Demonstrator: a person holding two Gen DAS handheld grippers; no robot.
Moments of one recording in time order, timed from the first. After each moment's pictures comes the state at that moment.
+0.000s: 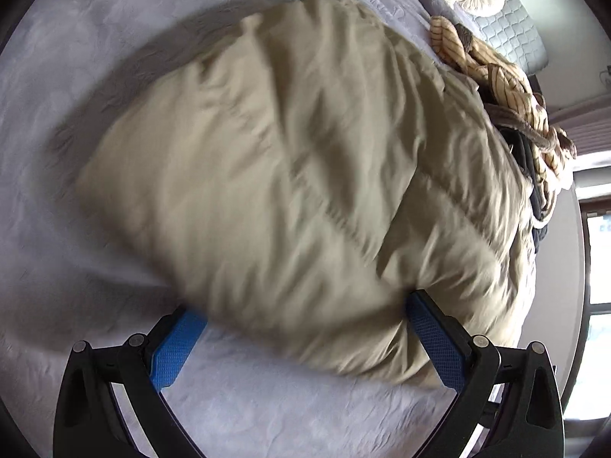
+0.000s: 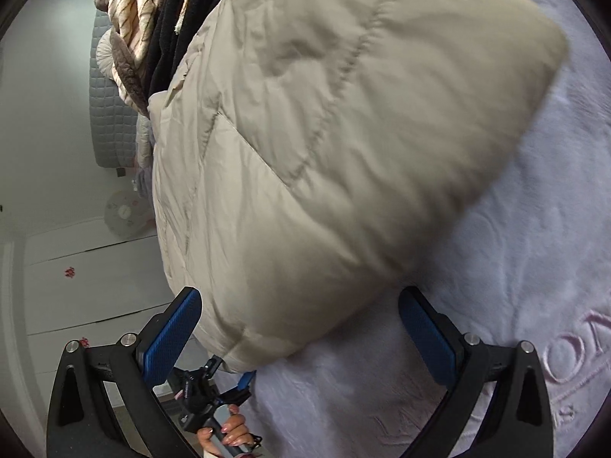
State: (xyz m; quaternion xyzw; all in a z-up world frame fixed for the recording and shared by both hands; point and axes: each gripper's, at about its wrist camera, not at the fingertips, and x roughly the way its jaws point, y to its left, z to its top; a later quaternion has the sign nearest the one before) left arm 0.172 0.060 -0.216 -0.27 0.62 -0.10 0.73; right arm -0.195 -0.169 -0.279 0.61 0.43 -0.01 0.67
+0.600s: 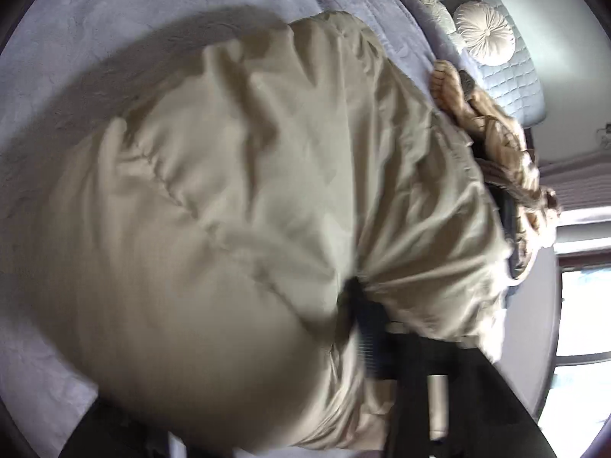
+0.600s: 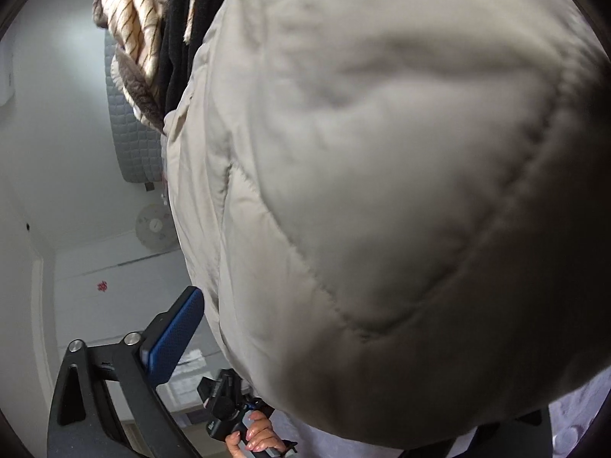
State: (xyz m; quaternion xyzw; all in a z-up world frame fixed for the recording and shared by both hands) left arm 0.208 0.042 -0.211 -0.36 0.57 -0.07 0.73; right arm -0.177 -0.174 -0.293 0.66 0.40 -0.01 0.64
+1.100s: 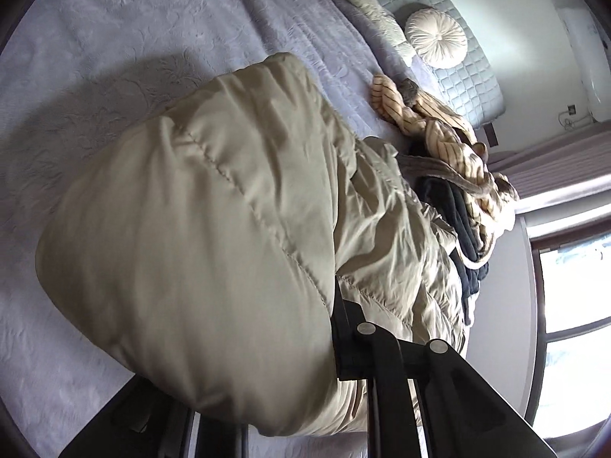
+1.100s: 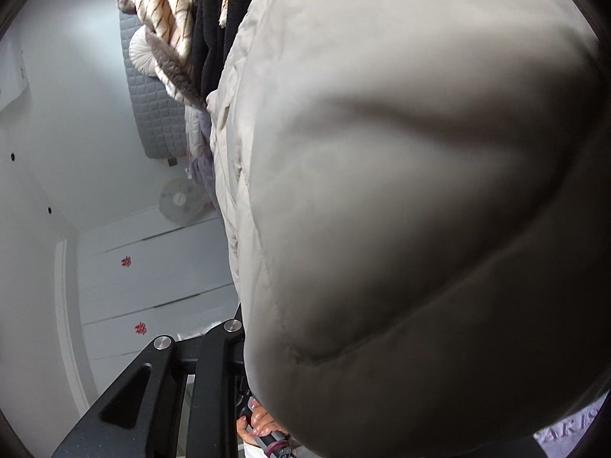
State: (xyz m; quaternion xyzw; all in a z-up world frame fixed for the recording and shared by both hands) left arm 0.167 0.043 -0.138 -0.35 0.53 -0.12 0.77; right arm -0.216 -0.185 -0.257 0.66 0.41 0.08 0.63
